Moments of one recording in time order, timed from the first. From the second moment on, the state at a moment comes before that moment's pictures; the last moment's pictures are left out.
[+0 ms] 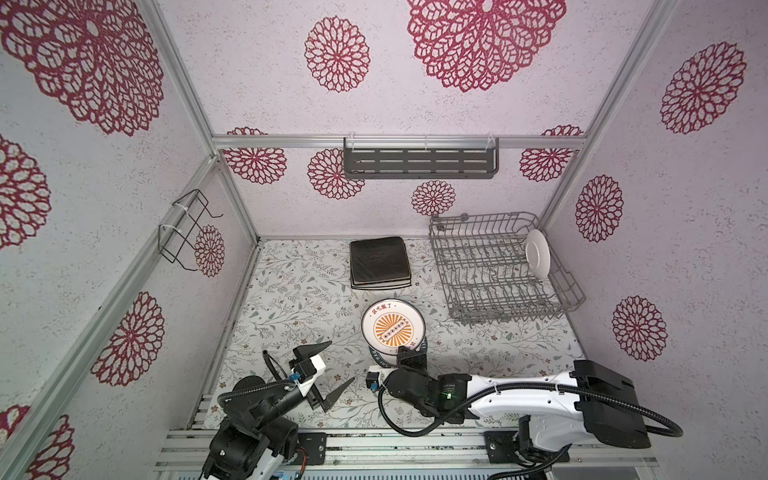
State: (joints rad) left arm -0.39 0.02 0.40 -0.46 0.54 0.24; right arm 1.40 1.44 0.81 -0.17 0.88 -0.79
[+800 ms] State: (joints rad) left arm -0.39 0.02 0.40 -0.46 0.54 0.24; right arm 1.40 1.49 0.79 -0.18 0.86 -0.73
